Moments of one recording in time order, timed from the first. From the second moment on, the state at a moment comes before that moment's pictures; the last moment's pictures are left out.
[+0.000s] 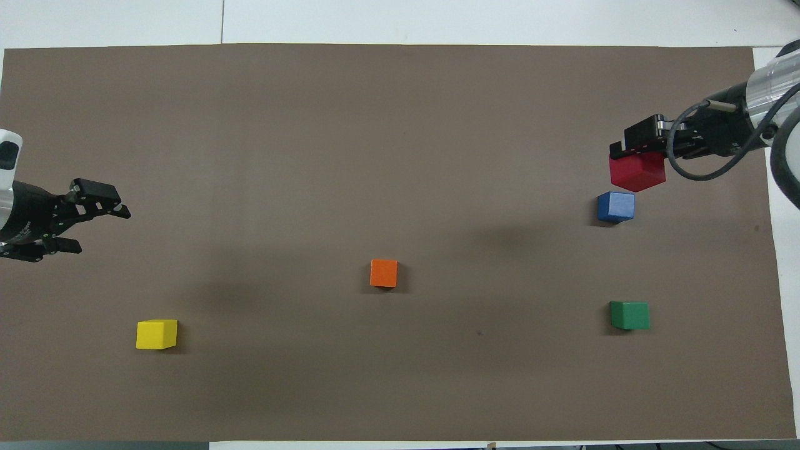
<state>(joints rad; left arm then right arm) 0.14 -0.06 -0.08 -1.93 -0.12 1.81 -0.35 0.03 0.17 -0.07 -1.57 0.30 1.73 -0.06</state>
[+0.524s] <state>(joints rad) 0.13 -0.02 -0.09 -1.83 0.00 1.71 -0.09 0.07 0.21 -0.06 -1.63 -0.06 1.88 0.07</state>
